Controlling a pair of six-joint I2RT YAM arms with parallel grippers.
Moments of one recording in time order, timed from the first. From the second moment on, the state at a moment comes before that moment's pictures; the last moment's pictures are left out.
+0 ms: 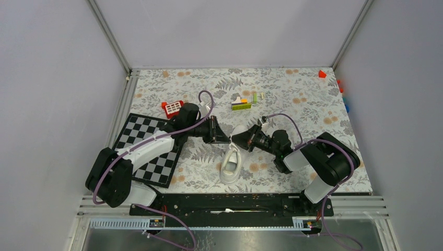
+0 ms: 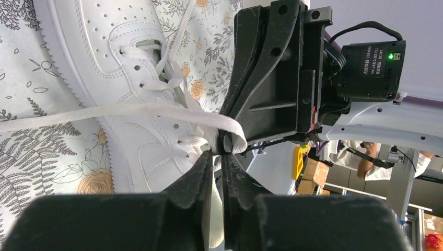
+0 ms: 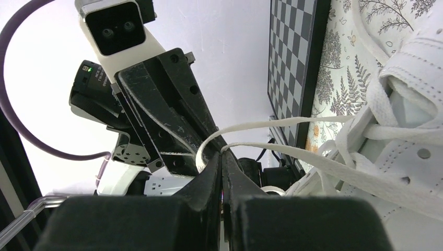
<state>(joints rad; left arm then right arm) -0.56 1.38 0.81 -0.01 0.70 -0.79 0.59 1.65 0.32 1.31 -0.49 1.61</state>
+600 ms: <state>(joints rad) -0.56 1.38 0.77 0.03 0.70 -0.83 0.59 1.61 0.29 1.30 -0.47 1.61</state>
